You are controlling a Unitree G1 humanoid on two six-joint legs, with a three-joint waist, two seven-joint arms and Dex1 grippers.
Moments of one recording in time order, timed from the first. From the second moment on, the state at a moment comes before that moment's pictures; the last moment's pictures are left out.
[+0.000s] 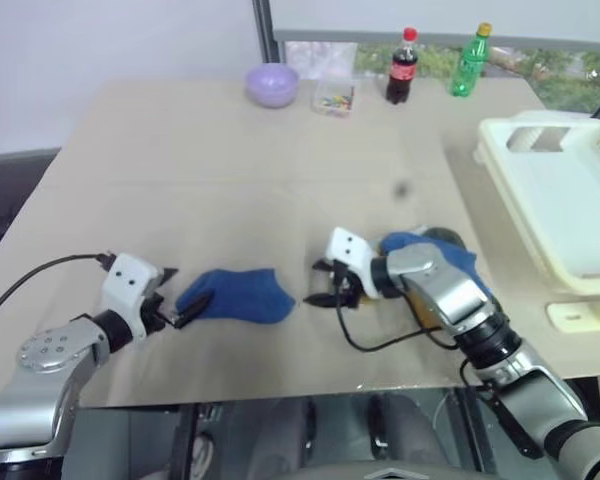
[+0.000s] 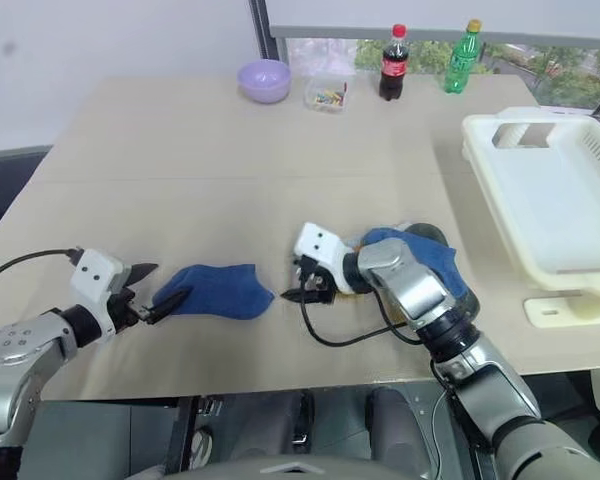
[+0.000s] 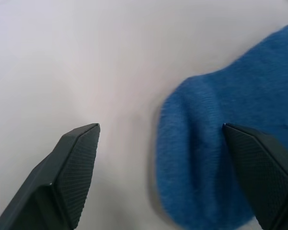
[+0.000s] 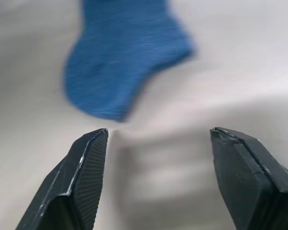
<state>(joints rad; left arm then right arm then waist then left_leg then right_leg) 0.18 0.74 0.36 -0.29 -0.41 0.48 -0.72 -0.62 -0.28 0.42 0.00 0.12 0.61 0.94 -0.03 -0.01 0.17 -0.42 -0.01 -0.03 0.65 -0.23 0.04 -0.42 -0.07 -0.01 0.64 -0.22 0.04</state>
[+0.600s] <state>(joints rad) 0.16 0.72 0.35 -0.54 -0.76 0.51 -0.94 -0.32 -0.59 0.08 -0.39 0.13 0.78 0.70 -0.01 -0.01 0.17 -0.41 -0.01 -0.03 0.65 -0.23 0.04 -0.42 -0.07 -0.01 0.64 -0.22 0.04</state>
